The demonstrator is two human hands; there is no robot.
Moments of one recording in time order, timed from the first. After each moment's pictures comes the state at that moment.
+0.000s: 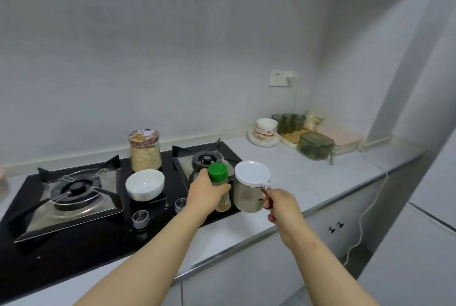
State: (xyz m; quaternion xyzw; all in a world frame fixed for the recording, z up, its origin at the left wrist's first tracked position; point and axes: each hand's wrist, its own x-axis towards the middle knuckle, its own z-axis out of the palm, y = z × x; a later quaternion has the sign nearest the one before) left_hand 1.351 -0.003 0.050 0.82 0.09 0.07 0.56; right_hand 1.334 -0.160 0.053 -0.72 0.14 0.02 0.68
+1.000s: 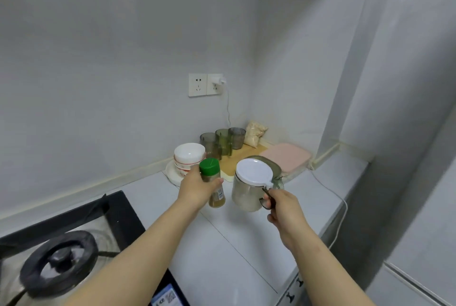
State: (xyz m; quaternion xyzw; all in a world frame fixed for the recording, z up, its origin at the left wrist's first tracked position) left_hand 1.698 -0.228 0.058 0.80 -0.02 0.02 0.59; right_hand 1.625 -0.390 0.056 -0.67 0.20 -0.08 0.71
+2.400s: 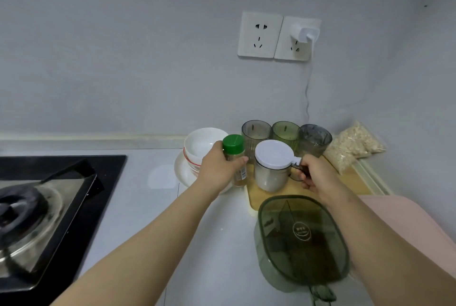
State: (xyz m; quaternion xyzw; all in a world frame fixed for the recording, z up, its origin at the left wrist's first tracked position) left_hand 1.937 -0.321 0.002 0.76 0.23 0.13 0.59; right_hand 2.026 -0.495 0.004 -0.78 0.08 0.18 0.59
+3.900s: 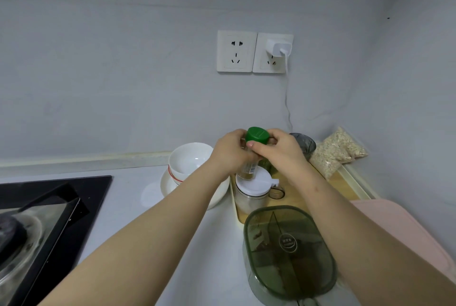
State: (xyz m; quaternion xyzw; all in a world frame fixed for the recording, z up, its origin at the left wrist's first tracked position) left_hand 1.981 -0.348 0.053 0.86 0.10 0.09 0.50; right_hand 2.024 -0.463 0.050 -0.80 -0.18 0.06 0.57
